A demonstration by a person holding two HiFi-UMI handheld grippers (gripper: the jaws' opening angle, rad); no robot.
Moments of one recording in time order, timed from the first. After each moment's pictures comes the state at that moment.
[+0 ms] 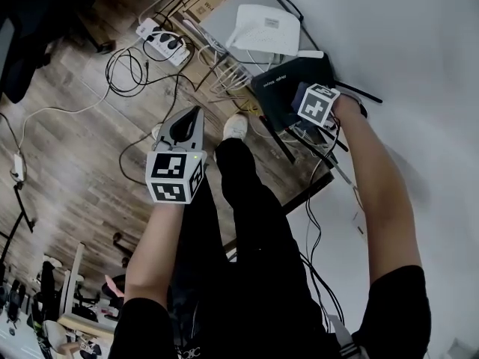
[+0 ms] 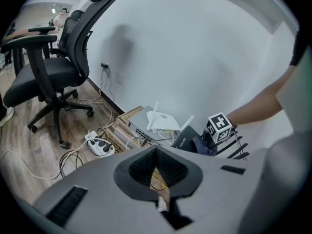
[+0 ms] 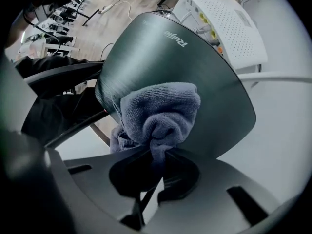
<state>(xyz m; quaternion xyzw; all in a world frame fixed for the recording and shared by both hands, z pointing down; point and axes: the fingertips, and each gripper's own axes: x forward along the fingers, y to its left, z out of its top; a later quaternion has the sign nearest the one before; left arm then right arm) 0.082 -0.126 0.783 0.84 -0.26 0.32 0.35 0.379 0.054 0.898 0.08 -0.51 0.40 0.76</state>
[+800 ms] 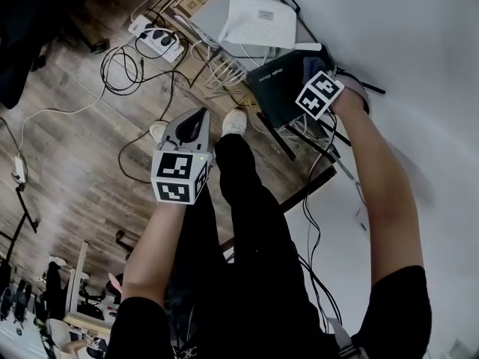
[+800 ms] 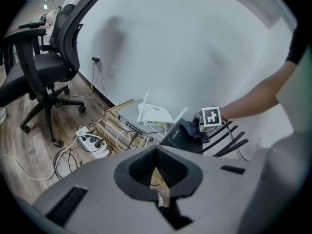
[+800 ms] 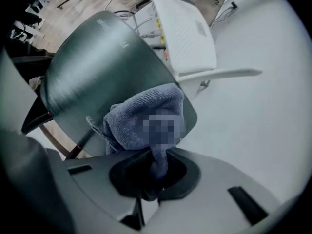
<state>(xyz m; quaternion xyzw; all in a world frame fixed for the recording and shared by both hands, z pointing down) 0.107 -0.100 0.799 0.84 -0.22 0.34 0.35 0.440 -0.012 0.907 0.25 -0.46 0.24 0.81</state>
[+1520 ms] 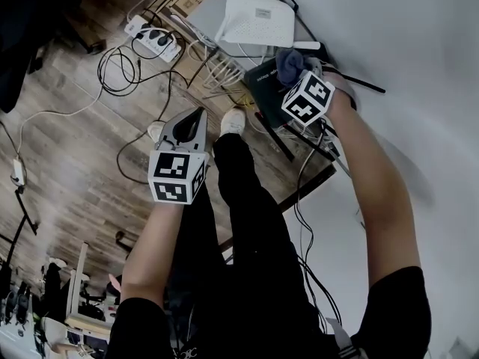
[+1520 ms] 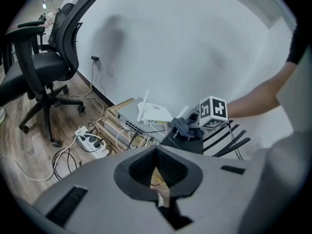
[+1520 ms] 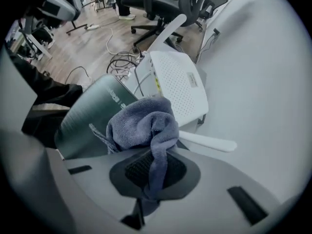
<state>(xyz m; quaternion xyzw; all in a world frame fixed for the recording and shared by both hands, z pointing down) 0.107 -0.100 0.806 0.84 -0.22 0.35 0.35 0.365 -0.064 0.901 0.32 -0.59 0.21 0.71</state>
